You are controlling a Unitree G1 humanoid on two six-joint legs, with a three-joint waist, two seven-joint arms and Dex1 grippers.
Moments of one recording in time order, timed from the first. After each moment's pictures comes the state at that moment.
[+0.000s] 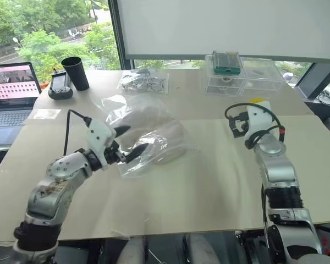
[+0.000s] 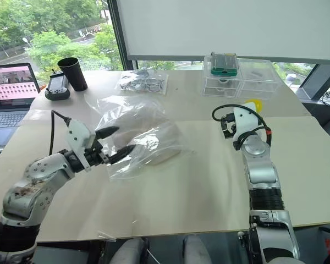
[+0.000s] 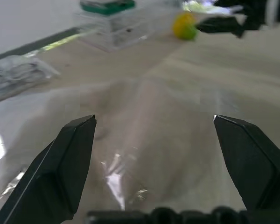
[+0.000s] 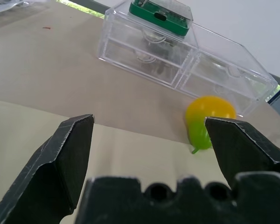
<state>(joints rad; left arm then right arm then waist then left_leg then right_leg) -0.23 0.66 0.05 -0.46 -0.48 0.50 -0.68 -0.58 -0.44 -0.09 0.18 -0.02 0.36 0.13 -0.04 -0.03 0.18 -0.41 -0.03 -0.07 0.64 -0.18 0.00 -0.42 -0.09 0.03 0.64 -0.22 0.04</state>
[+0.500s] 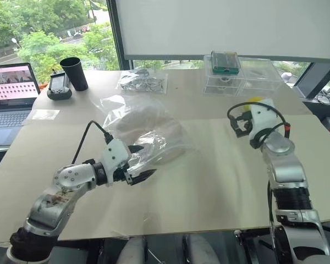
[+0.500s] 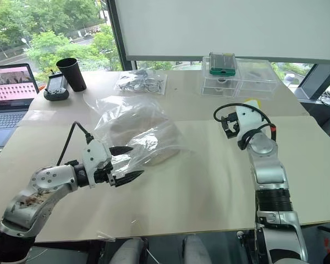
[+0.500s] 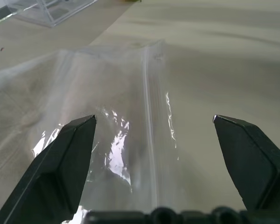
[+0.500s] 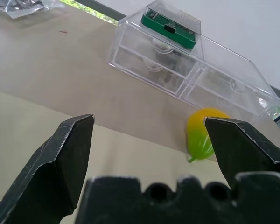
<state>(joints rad) -0.19 0.70 -0.07 -0.46 -0.33 0.46 -0.73 -0.57 -0.51 -0.09 0.14 0.00 0.36 0.26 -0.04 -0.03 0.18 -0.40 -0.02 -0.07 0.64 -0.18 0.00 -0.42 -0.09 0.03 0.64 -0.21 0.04</state>
